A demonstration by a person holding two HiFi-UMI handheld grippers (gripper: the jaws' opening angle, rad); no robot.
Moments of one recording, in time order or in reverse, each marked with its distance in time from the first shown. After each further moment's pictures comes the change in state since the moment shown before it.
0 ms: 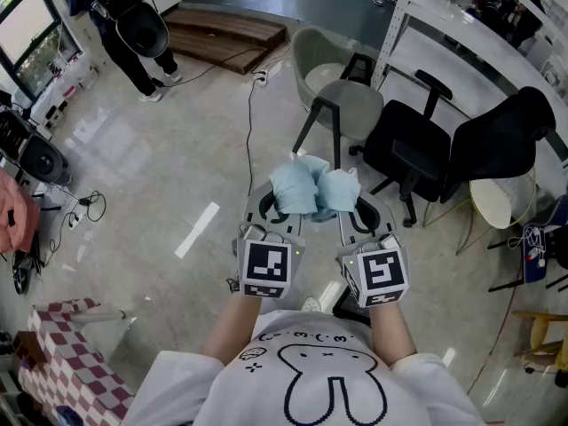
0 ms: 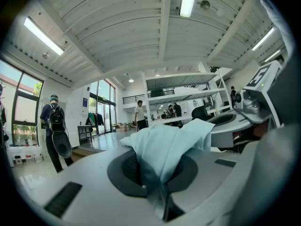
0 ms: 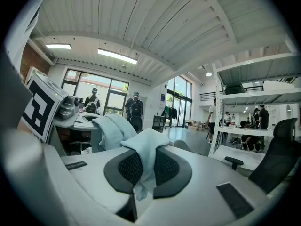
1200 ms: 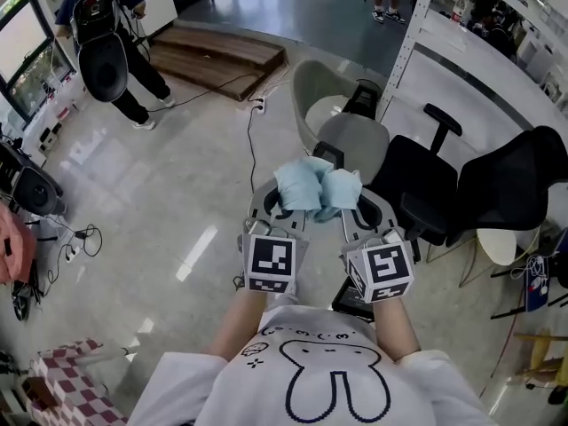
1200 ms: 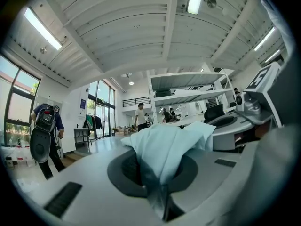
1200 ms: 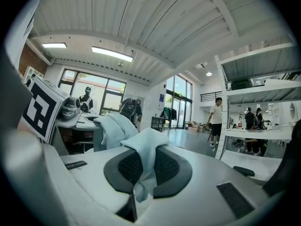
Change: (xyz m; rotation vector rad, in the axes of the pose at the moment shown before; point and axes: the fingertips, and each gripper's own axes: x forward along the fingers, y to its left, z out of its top) left arm 0.178 0.101 0.013 -0.003 -0.044 -0.033; right arm 0.180 -0.088 0.012 0.017 -0.010 -0.016
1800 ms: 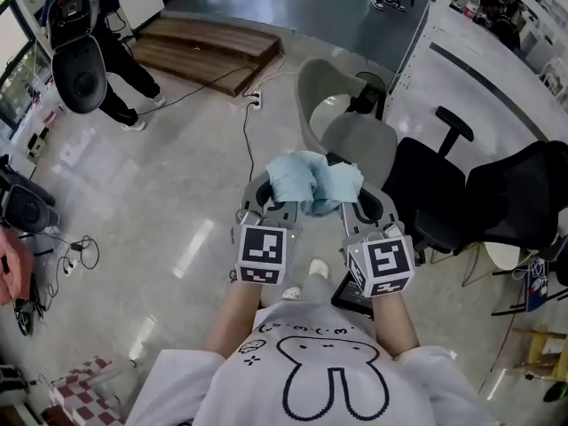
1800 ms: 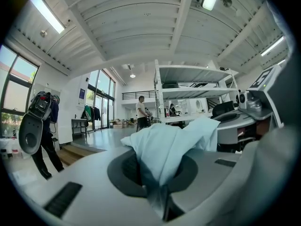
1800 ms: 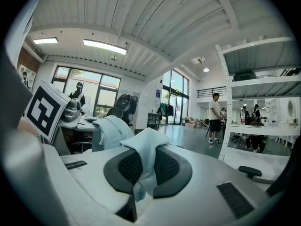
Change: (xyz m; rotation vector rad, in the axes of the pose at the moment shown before) left arm 0.098 0.098 -0.040 -0.064 0.074 -0.036; right arm 0.126 -0.031 -0.012 0.020 0.047 -0.048
